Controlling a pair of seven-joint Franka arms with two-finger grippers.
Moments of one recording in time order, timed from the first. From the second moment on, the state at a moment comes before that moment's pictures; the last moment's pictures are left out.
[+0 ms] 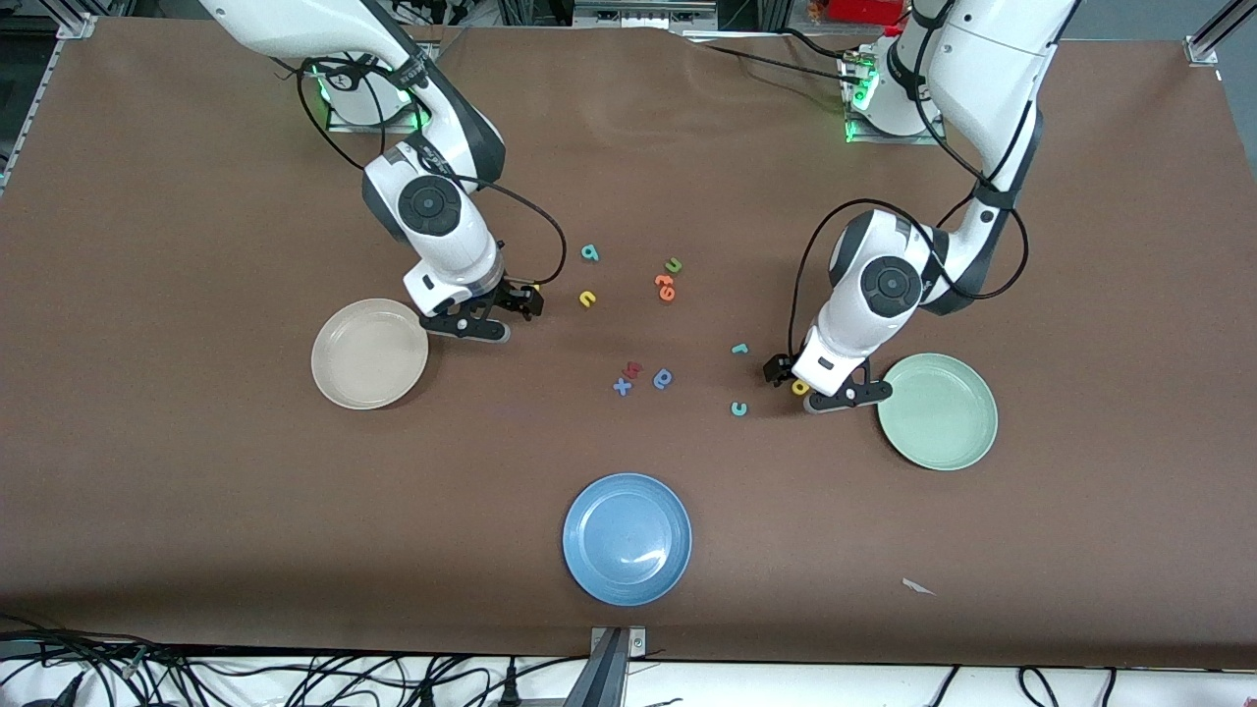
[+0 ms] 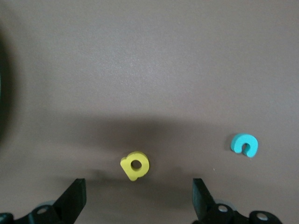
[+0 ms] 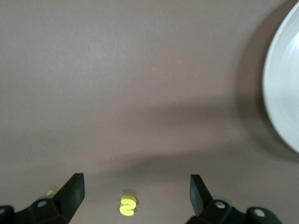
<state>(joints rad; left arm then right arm) -0.33 0.54 -0.05 -1.98 -0.06 2.56 -0.54 0.16 0.42 0.42 -2.08 -0.21 2.45 0.87</state>
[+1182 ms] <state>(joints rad) -0.33 0.60 -0.04 -1.94 -0.06 2.57 -0.63 0.24 0.52 0.43 -2.14 -0.37 2.59 1.11</state>
